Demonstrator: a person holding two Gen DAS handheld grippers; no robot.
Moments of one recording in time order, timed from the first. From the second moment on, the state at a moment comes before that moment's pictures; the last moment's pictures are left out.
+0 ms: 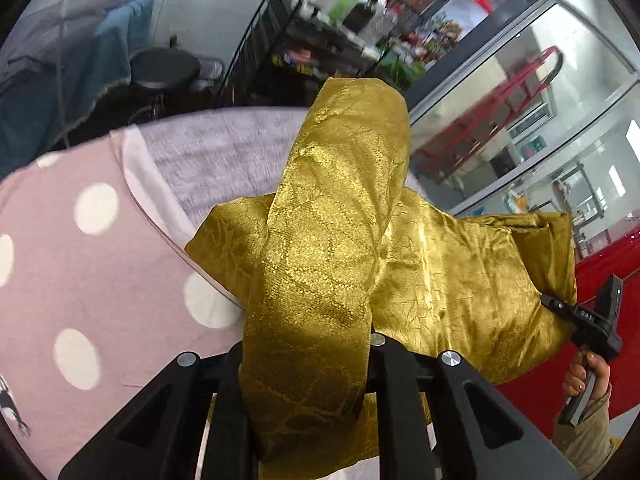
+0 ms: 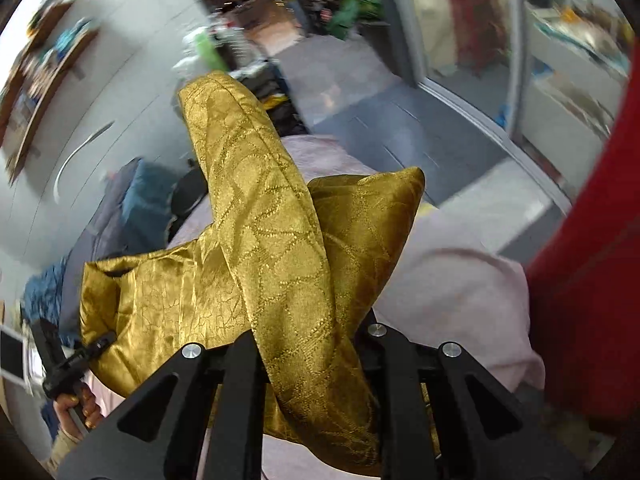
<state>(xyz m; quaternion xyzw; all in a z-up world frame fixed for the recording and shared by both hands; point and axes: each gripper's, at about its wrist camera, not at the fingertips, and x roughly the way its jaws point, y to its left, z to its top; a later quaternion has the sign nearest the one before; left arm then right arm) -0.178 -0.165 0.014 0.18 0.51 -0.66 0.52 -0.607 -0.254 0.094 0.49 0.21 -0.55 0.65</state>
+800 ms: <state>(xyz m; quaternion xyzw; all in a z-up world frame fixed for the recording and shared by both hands) -0.093 -0.145 -0.024 0.22 0.51 -0.47 0.68 -0.653 -0.279 0.007 0.54 0.24 -0.64 0.49</state>
